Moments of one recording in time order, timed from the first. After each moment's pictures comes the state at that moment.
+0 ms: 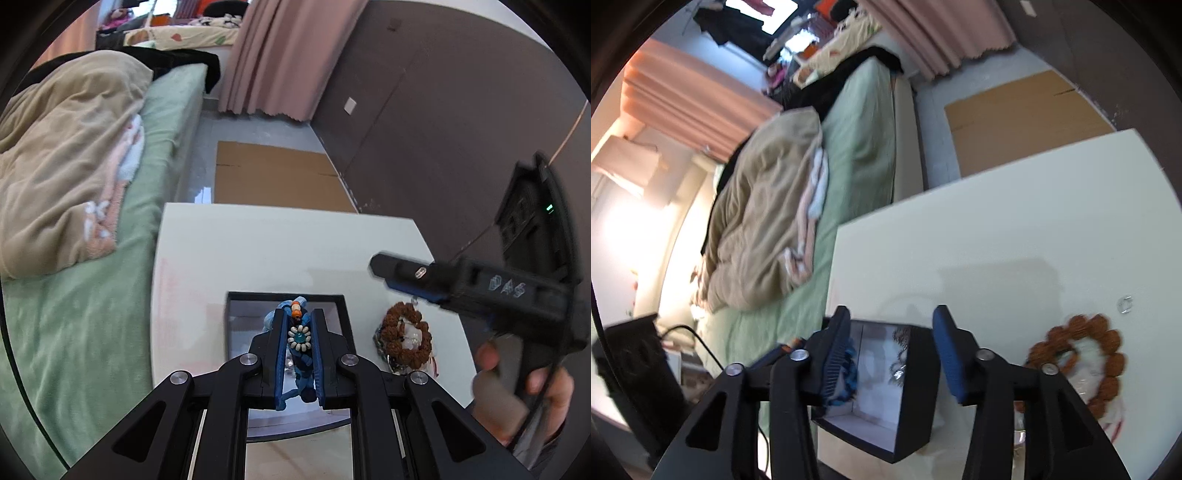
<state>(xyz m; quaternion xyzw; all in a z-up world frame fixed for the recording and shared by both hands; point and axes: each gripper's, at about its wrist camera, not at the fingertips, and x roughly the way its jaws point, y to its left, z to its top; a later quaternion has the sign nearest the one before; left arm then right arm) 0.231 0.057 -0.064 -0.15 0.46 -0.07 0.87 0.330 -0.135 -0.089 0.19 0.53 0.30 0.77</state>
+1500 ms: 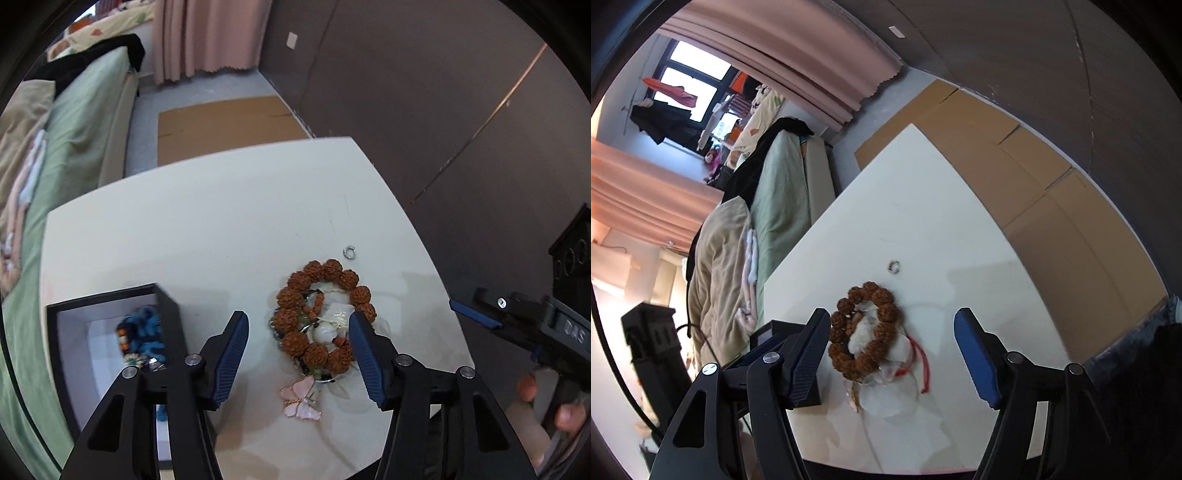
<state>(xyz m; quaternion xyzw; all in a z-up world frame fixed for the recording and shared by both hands) 0.280 -0.084 -0.101 -0.05 0.55 -0.13 0.82 0.284 -0.317 -0.121 0.31 0.51 0.15 0.79</state>
